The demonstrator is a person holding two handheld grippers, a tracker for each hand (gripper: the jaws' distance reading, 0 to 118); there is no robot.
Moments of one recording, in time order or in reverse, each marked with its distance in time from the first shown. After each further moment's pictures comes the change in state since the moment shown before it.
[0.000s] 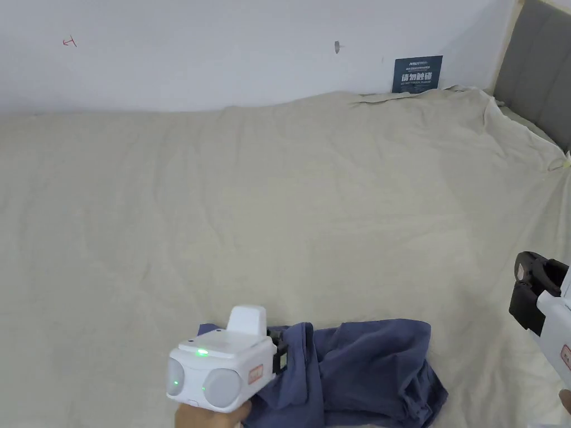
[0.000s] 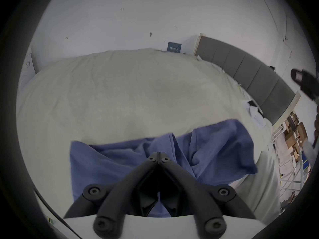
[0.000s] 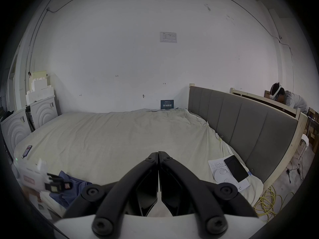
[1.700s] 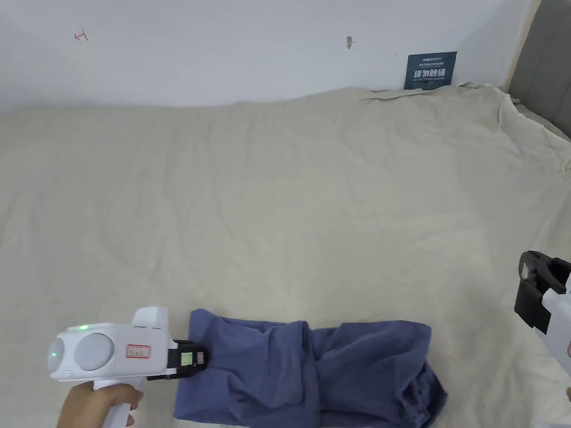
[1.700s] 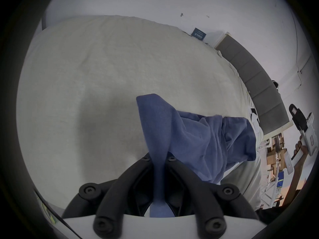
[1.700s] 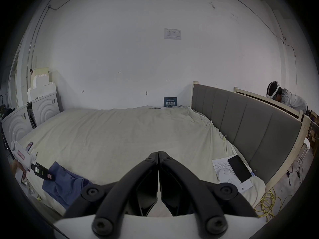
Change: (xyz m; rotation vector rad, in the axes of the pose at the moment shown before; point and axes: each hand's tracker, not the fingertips) left arm -0.156 0.000 0.031 -0.249 -0.035 0.245; right arm -0.009 0.004 -0.010 -0.027 0.023 0.018
